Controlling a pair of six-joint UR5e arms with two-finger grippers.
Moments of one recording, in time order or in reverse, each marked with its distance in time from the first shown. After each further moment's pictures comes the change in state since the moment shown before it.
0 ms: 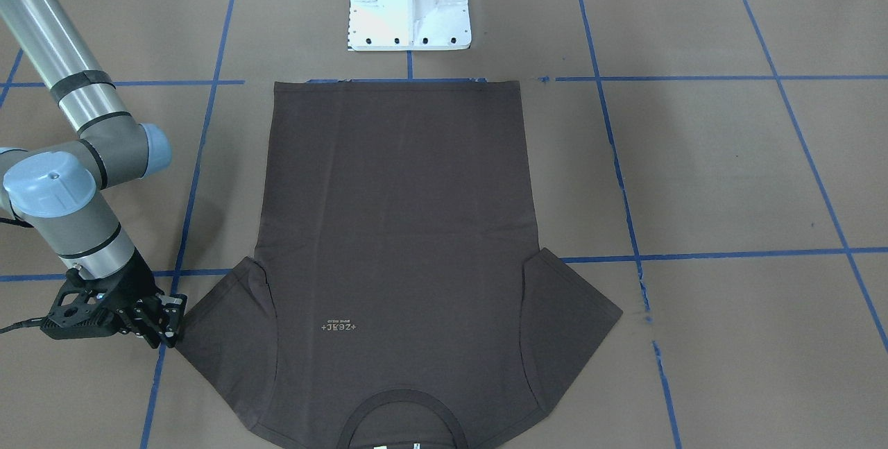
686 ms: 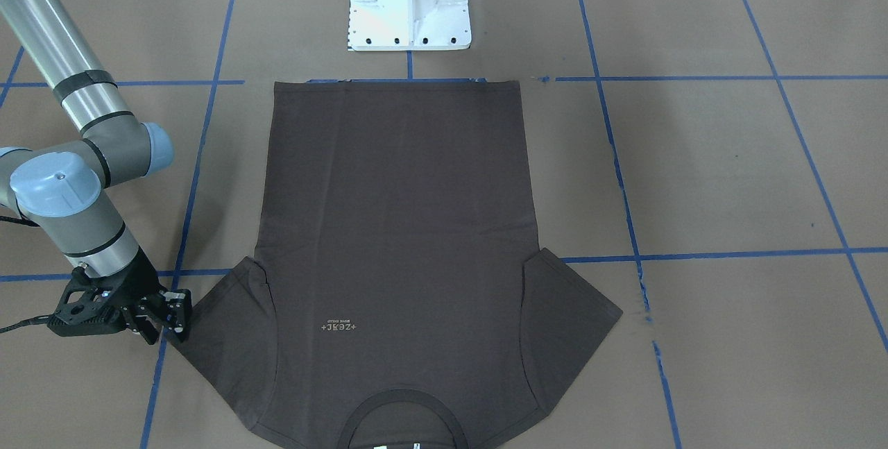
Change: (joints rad) left arm 0.000 0.000 -0.001 0.001 0.000 0.001; right arm -0.013 -0.003 -0.002 -0.001 -0.002 0.000
